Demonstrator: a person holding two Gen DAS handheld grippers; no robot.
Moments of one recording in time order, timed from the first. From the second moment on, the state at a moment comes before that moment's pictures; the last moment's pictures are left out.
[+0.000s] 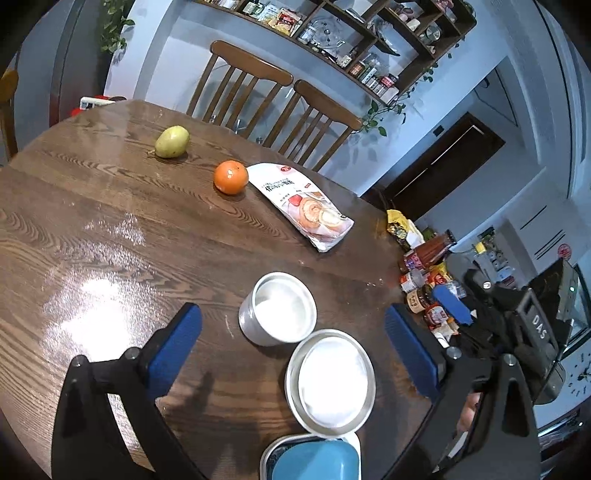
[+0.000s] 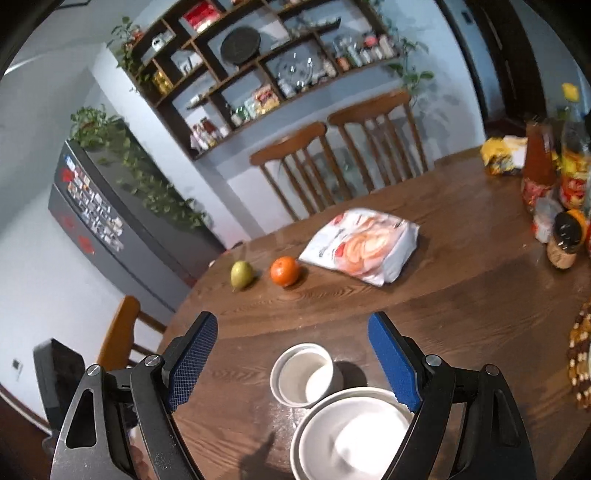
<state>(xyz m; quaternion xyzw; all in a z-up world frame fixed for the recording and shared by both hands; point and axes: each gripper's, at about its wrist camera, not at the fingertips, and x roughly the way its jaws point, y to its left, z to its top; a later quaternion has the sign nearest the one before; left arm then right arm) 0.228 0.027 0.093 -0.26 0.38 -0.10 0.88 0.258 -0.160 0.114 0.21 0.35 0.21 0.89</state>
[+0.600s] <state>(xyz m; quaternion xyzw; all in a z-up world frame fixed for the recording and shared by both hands) 0.295 0.014 0.021 -0.27 0.46 -0.07 0.84 0.308 -0.122 0.041 0.12 0.44 0.19 0.87</state>
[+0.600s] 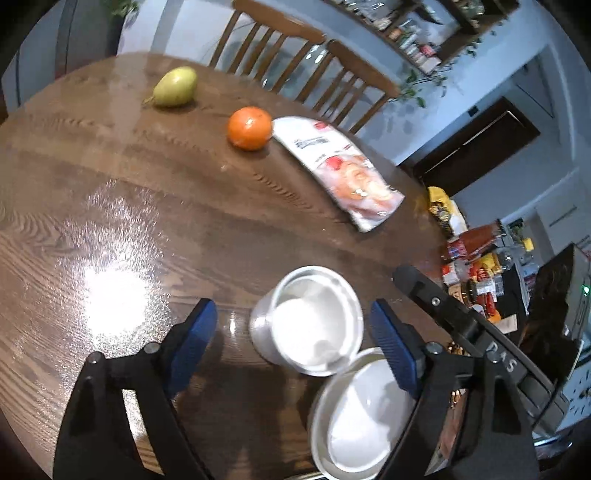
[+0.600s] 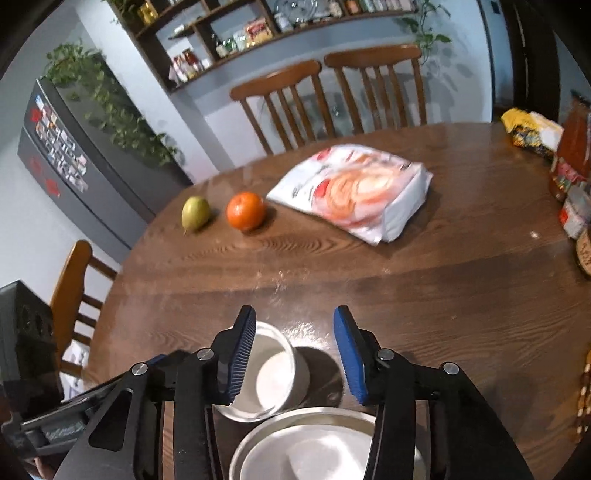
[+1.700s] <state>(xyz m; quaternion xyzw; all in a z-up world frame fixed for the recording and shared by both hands) 0.314 -0.012 -0.028 -0.20 0.52 -0.05 0.83 0.324 -0.094 -0.002 0.11 0.52 0.21 0.82</state>
